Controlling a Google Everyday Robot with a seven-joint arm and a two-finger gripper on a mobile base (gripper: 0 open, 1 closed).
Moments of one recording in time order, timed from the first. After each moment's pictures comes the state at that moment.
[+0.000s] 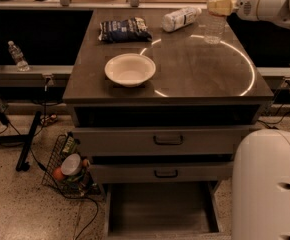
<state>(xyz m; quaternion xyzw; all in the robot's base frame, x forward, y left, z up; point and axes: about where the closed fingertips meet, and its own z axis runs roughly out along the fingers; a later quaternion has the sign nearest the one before) 0.851 -0.259 0.980 -0.27 0.72 0.17 0.61</state>
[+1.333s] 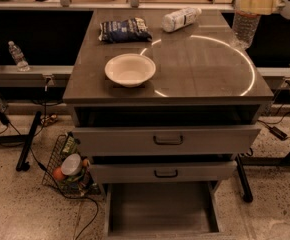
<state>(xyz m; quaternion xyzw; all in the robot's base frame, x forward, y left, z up) 0.731 -0.290 1.030 -0.31 0.71 0.18 0.61</state>
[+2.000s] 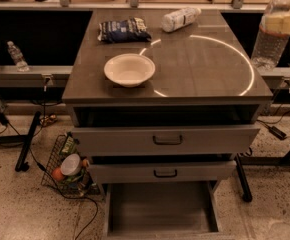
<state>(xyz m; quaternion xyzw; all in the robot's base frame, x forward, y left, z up) 0.610 -0.306 1.039 -0.34 0.70 0.16 0.61</state>
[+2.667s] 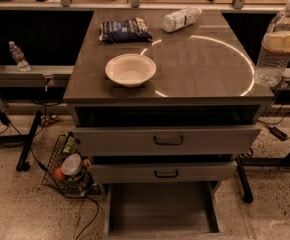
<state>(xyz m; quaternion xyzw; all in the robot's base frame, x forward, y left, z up) 0.589 -0.315 1.009 -0.33 0.72 0.16 0.59</state>
